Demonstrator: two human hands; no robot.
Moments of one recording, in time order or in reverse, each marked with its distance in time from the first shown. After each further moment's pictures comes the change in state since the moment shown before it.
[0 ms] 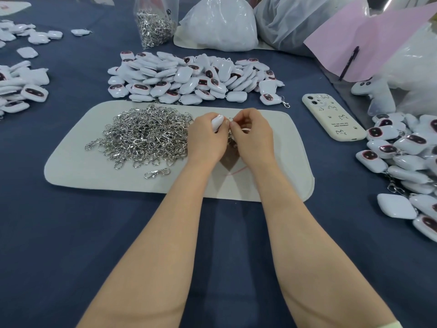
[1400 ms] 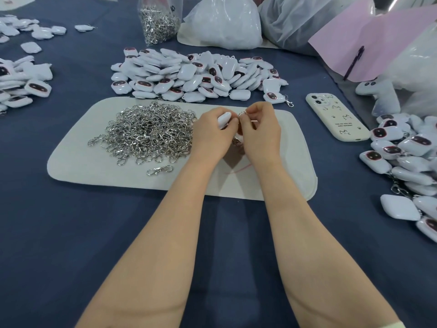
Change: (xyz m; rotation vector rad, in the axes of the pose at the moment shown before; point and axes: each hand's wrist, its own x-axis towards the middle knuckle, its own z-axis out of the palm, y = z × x) left_hand 0.000 0.001 -0.001 -0.136 -0.056 0.045; right_hand 0.000 0.000 -0.003 0.048 0.081 0.002
